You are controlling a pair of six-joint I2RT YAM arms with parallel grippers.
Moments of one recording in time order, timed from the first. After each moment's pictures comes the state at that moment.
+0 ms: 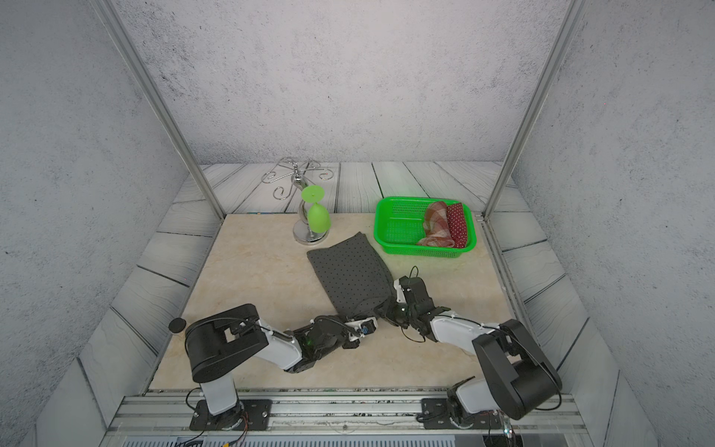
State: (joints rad) left arm -1.05 1.81 0.52 0.89 -0.17 0.50; right arm 0.47 1.38 0.49 0.11 -0.44 0.89
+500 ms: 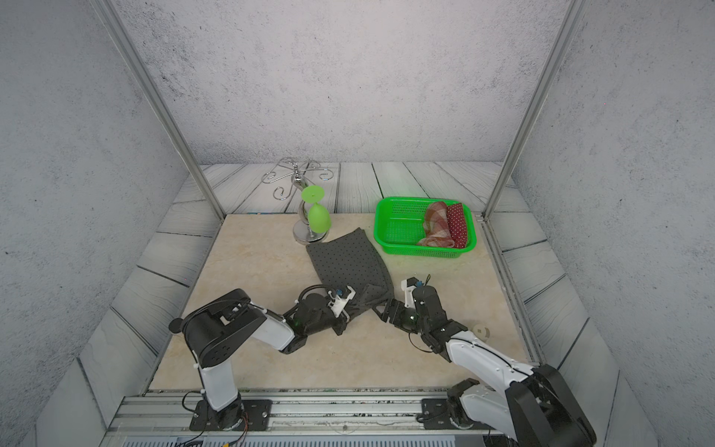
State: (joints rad) left arm -0.77 1.89 0.57 0.91 0.27 -0.11; right arm 0.47 1.12 0.39 0.10 -0.42 0.86
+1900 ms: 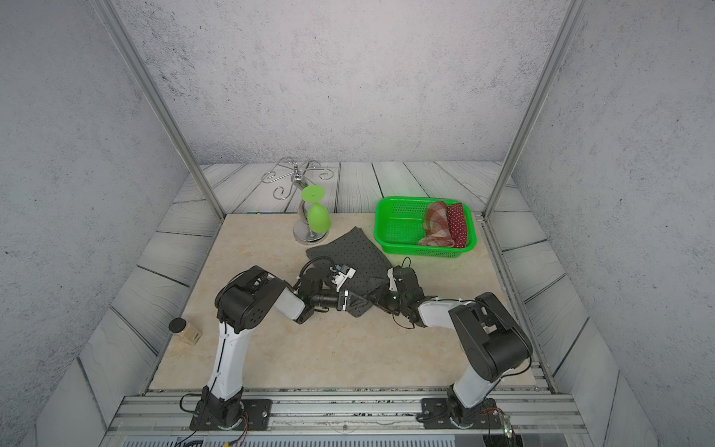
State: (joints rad) left arm -0.58 2.21 0.88 1.00 0.97 -0.69; right arm 0.47 1.64 0.65 0.26 -0.40 0.89
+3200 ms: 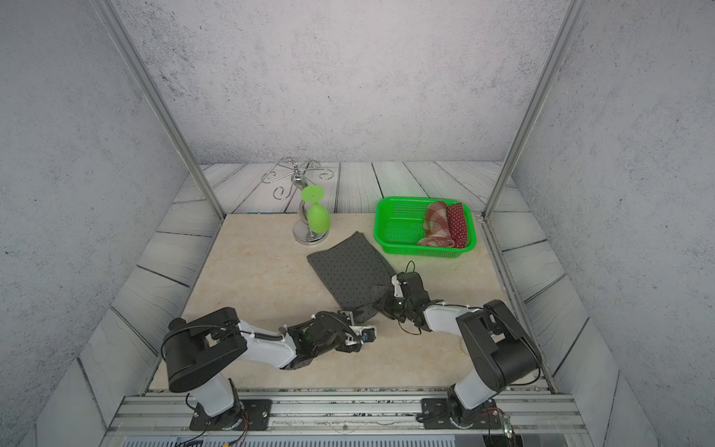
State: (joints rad) left arm -1.08 1.74 0.56 0.63 -0.13 0.72; right arm 0.45 1.56 0.58 0.17 -0.47 0.87
